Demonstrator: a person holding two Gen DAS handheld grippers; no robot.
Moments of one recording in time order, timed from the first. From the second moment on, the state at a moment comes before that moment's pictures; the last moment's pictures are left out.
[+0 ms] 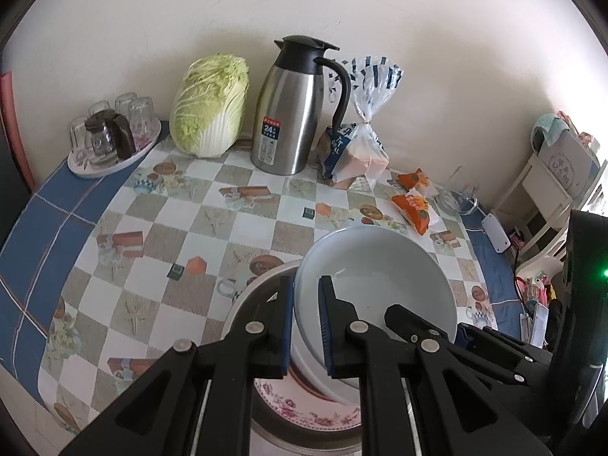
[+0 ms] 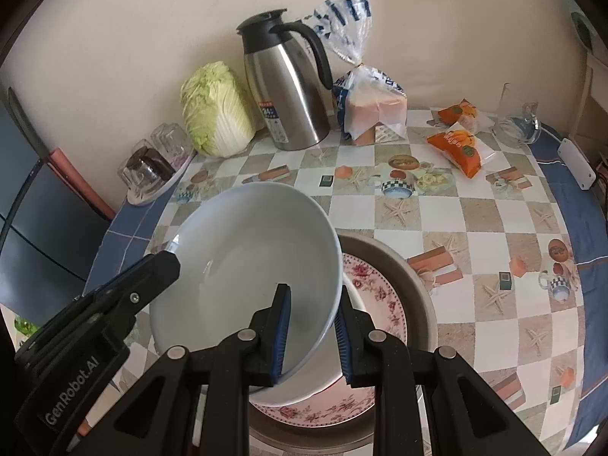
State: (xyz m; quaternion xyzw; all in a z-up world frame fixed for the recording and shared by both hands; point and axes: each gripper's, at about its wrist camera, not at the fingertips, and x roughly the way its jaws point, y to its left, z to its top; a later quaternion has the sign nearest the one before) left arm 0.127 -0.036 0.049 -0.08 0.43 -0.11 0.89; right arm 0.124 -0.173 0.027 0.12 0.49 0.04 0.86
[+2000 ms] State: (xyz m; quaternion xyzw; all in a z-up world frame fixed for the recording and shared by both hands) left arm 0.129 -0.045 0.009 -0.05 0.46 -0.09 0.88; right arm 0.121 -0.181 0.012 0.13 0.51 0.05 0.85
